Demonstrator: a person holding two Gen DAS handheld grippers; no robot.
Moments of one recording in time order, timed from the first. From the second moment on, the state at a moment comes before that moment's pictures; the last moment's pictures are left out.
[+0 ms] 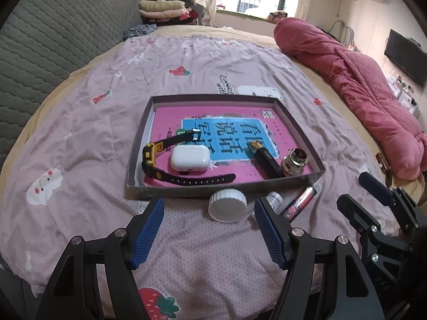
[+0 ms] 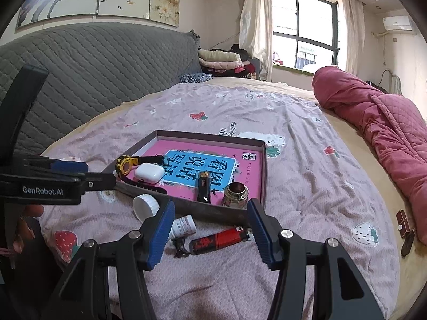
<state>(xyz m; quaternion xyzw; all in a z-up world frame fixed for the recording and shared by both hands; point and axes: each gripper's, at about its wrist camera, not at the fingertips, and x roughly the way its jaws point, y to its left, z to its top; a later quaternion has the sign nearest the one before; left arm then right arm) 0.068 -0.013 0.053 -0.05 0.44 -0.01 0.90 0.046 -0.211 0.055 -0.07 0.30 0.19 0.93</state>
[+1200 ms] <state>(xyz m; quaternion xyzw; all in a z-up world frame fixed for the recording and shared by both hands) 0.070 -0.030 -0.005 -0.07 0.51 -0.04 0.86 0.047 -0.183 -0.001 -0.11 0.40 0.25 0.87</state>
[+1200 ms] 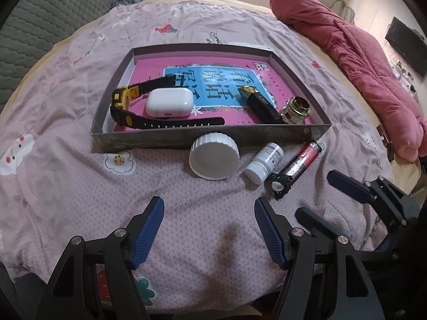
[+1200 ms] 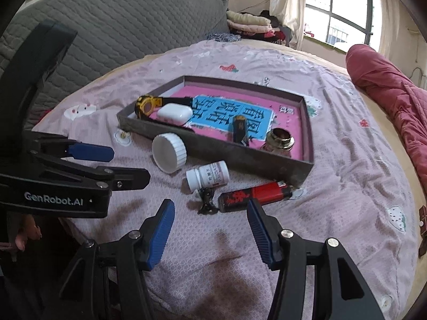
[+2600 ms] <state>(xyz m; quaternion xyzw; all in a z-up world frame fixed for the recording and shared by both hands) 0.135 -0.023 -0.041 -0.13 0.53 -0.02 0.84 0.077 -0.155 -0.035 -0.15 0.41 0.28 0.86</state>
